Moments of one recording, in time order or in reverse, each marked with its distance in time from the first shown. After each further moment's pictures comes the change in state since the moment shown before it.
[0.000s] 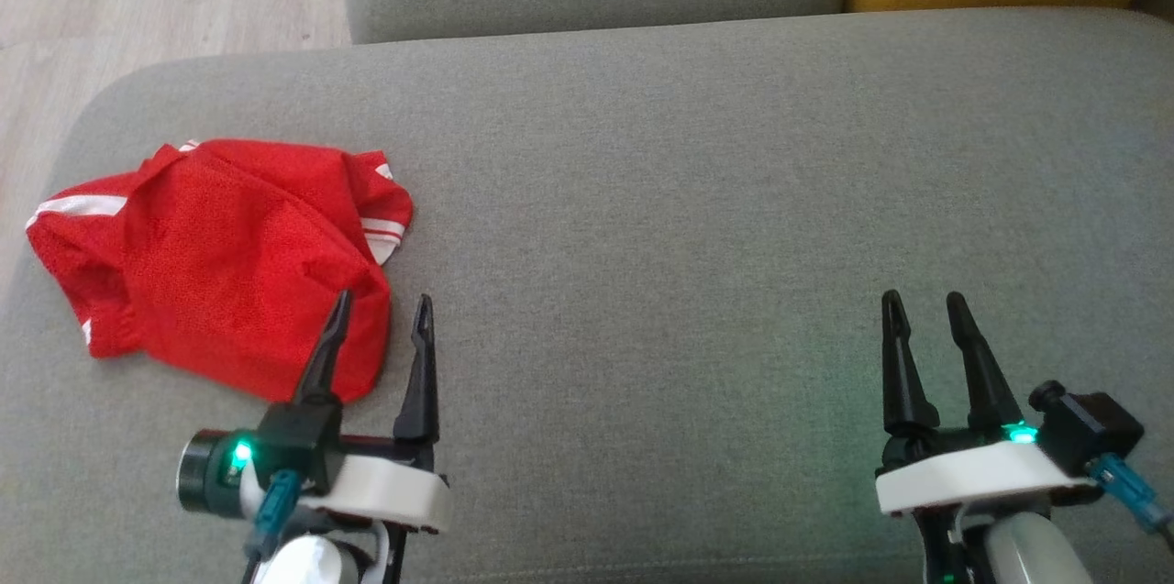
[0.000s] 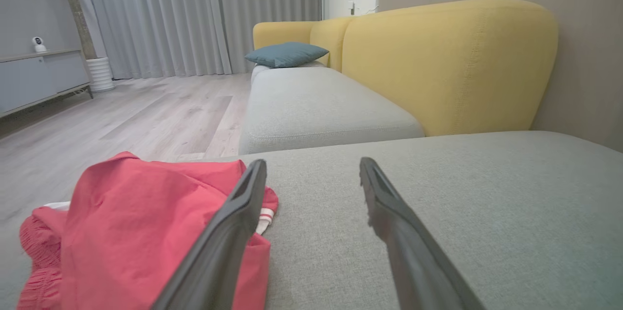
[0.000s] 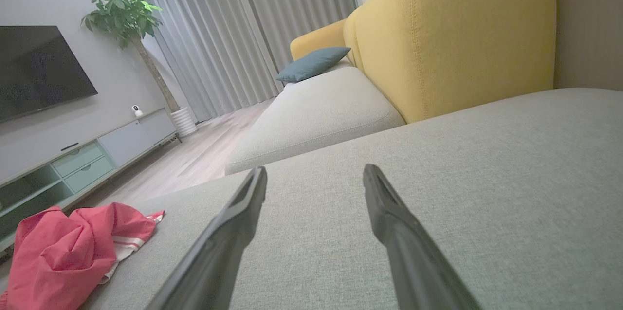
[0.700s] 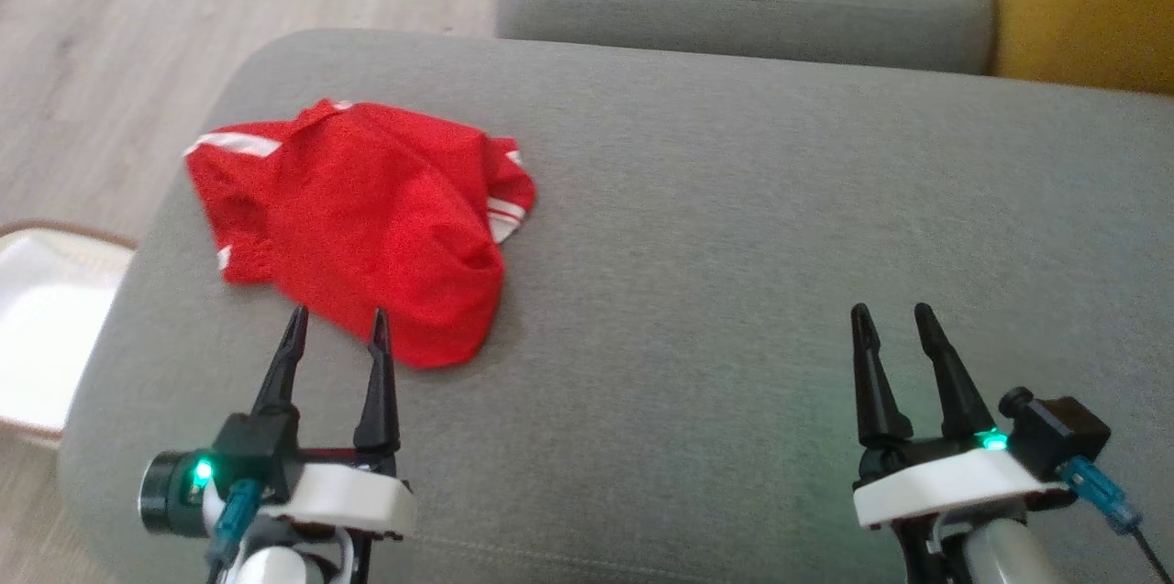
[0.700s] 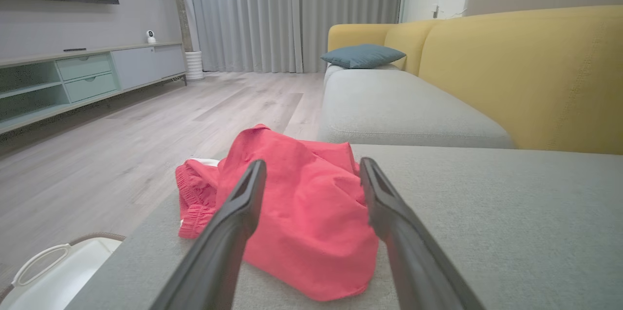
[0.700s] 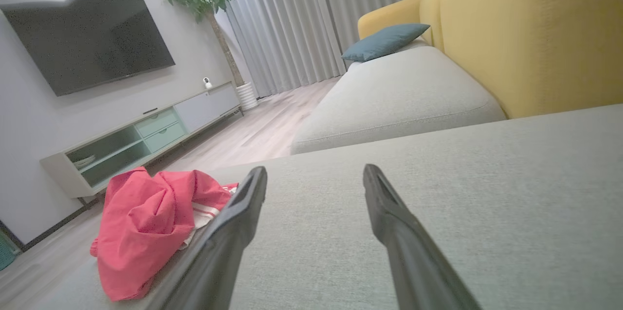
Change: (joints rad) left arm 0.038 -0.052 0.140 0.025 0.052 -0.068 0.000; right arm 0.002 0.000 0.048 0.023 0.002 0.000 0.000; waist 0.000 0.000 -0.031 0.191
